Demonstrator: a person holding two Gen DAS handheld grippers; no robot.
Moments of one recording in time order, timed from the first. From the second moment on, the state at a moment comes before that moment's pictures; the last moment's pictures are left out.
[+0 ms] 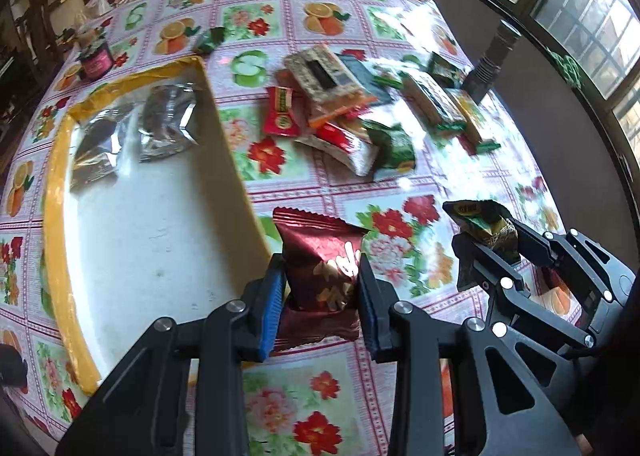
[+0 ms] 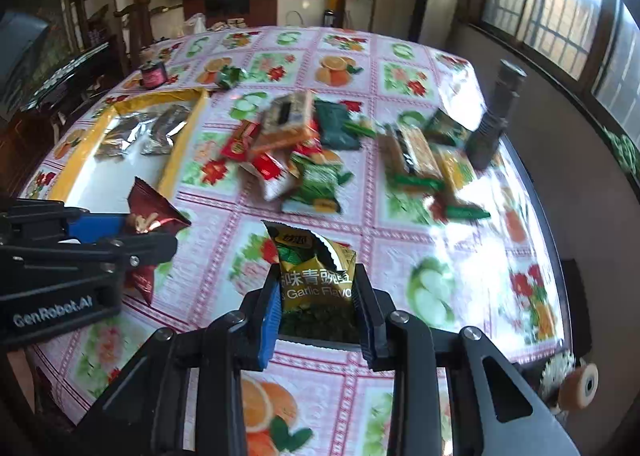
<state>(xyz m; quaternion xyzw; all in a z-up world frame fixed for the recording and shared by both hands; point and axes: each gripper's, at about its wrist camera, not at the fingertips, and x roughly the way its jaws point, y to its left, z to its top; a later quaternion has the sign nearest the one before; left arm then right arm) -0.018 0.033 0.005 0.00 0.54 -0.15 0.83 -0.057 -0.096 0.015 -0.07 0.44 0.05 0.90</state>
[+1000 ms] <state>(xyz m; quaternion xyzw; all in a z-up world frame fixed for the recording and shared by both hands) 0.087 0.188 -0.032 -0.06 0.58 0.03 0.81 0.066 0.063 -0.032 -0.08 0.48 0.19 0.85</state>
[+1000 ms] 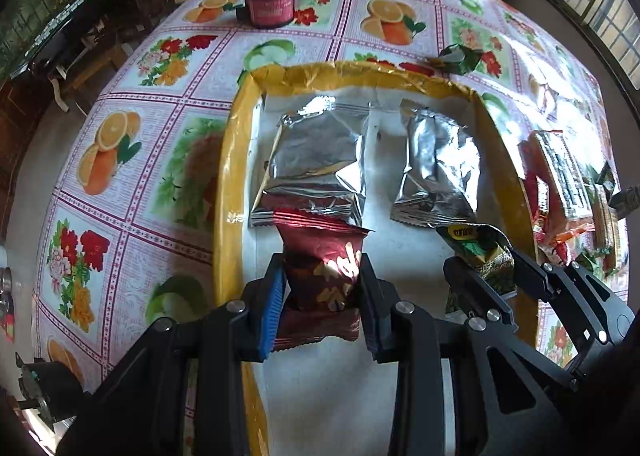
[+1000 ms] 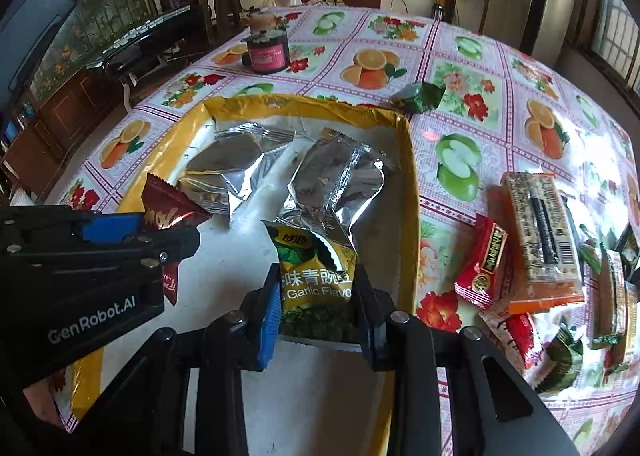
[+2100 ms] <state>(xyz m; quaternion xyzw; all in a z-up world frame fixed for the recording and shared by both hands) 0.041 0.159 -0.004 -0.03 0.54 0.04 0.84 0.010 0.039 0.002 -0.06 0.45 0.20 0.87</state>
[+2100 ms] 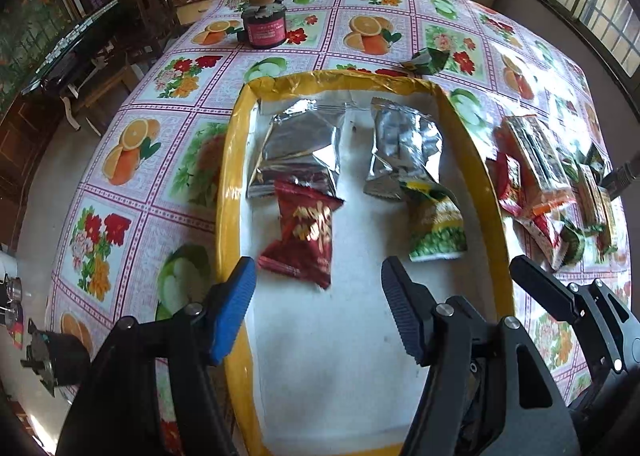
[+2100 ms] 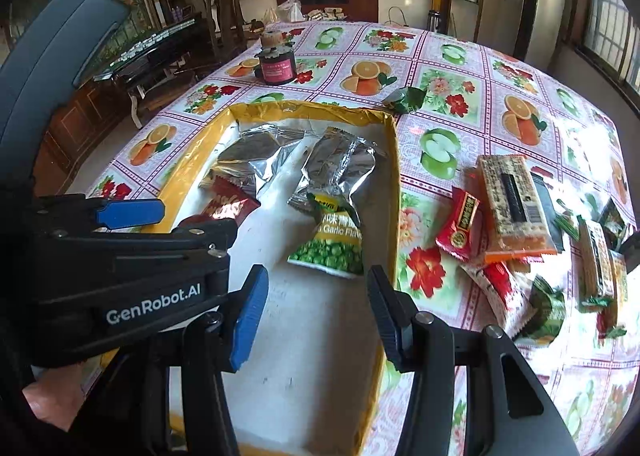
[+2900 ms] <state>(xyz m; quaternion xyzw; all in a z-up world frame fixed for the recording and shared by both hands) 0.006 0.058 0.009 0.00 0.53 -0.02 0.85 -0.020 -0.159 -0.009 0.07 0.45 0.04 0.89</state>
